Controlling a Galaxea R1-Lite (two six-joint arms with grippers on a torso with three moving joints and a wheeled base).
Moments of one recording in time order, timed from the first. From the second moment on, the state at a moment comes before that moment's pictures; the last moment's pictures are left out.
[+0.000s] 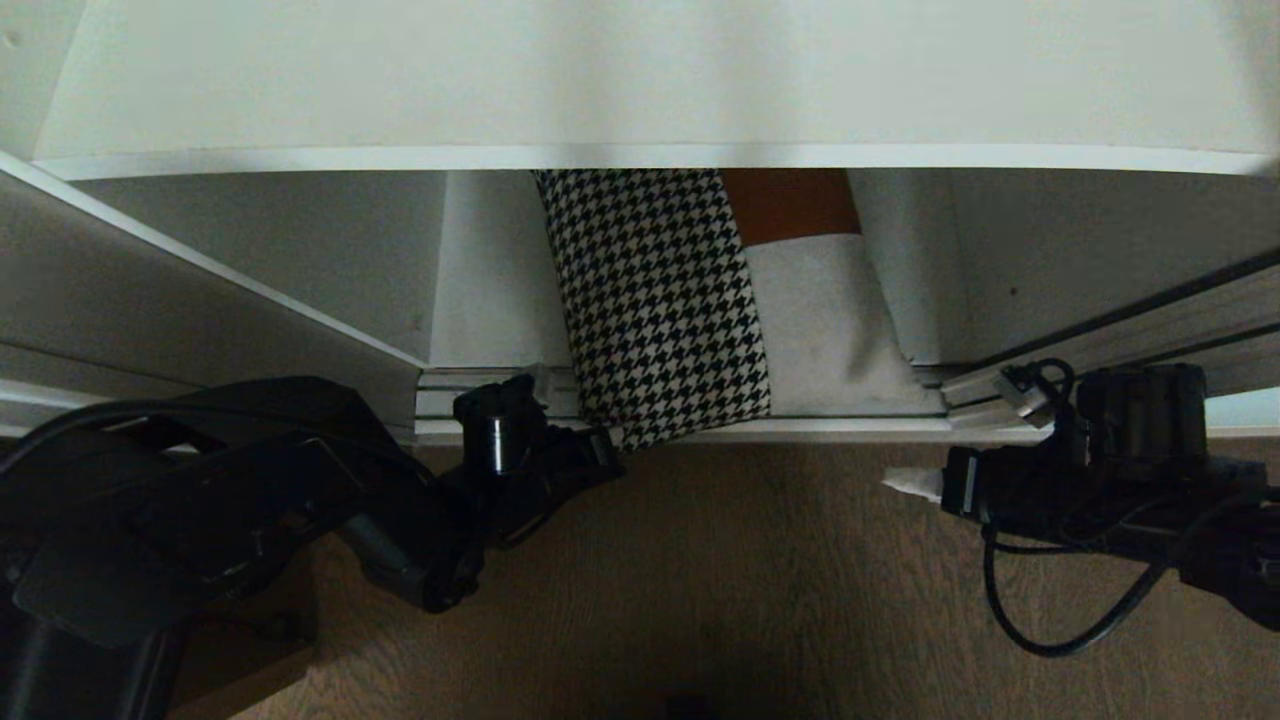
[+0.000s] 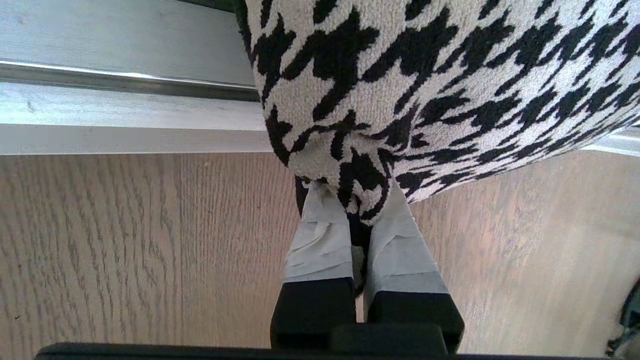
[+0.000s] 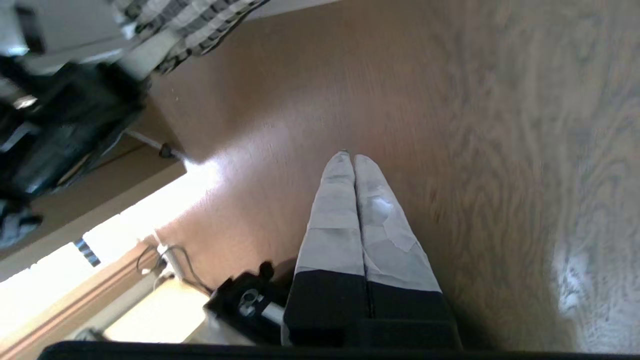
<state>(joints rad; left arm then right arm) -0.43 2.27 -0.99 -1.13 -0.10 -0.44 0.16 1.74 -0.67 -0.61 0.43 0.46</state>
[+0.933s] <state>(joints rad) -0.46 2.30 -1.00 -1.13 -0.10 -0.43 0.14 1.88 -0.63 -0.90 0.43 0.46</state>
